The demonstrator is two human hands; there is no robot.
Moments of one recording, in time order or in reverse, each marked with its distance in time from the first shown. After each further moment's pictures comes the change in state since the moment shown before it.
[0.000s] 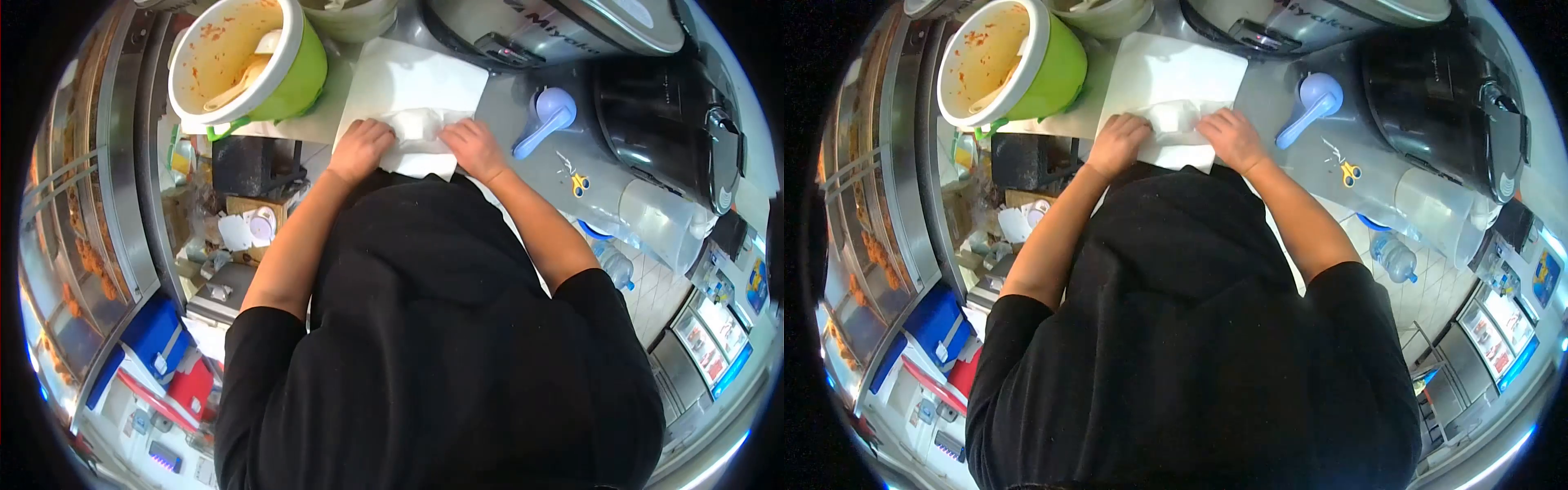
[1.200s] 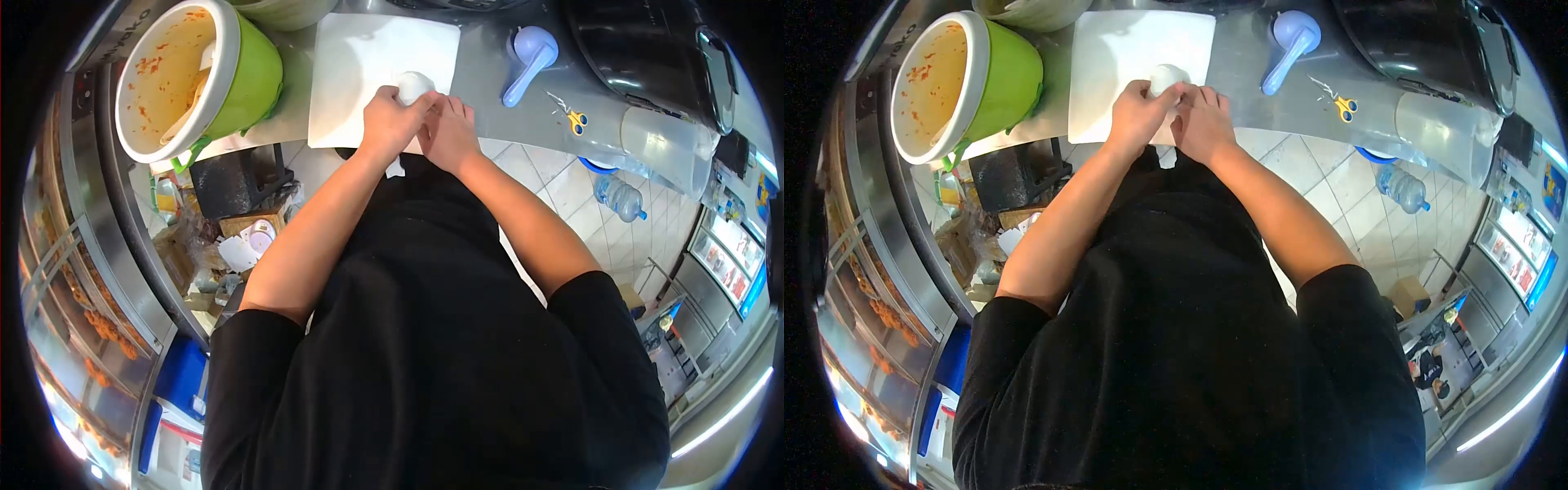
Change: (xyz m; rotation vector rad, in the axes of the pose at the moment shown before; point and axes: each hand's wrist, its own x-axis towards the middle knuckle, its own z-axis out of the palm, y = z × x) left_hand 0.075 0.073 0.001 -0.856 -0.068 -0.990; right_hand -0.006 -0.085 0.015 -0.045 -0.130 0.692
